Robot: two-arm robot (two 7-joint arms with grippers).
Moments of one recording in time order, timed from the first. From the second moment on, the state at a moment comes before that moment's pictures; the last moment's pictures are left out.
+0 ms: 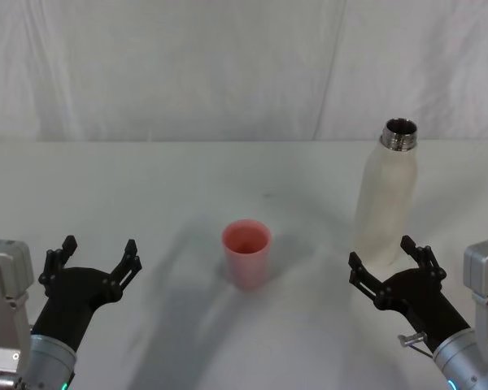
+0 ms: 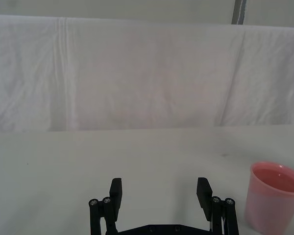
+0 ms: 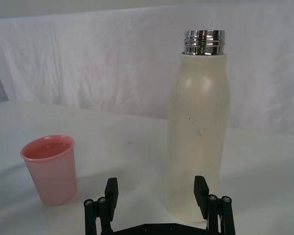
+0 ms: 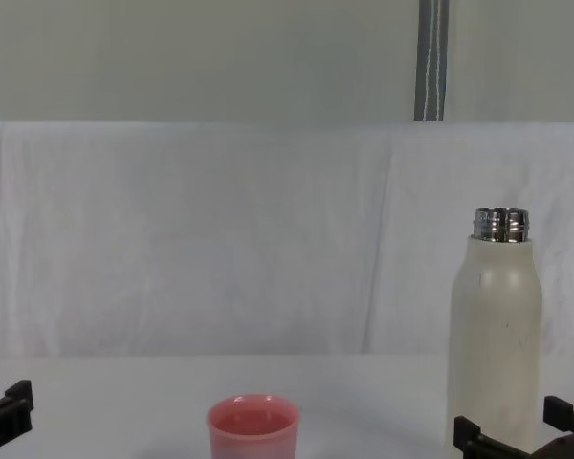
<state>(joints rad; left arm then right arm) 0.27 0.24 0.04 -1.85 -0.25 -0.02 -0.02 -0.10 0.16 -0.22 -1.64 0.15 -0.09 0.20</state>
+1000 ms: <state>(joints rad) 0.27 0.24 0.04 -1.85 -0.25 -0.02 -0.02 -0.12 0.16 -0.21 -1.66 0.14 -0.08 0.19</state>
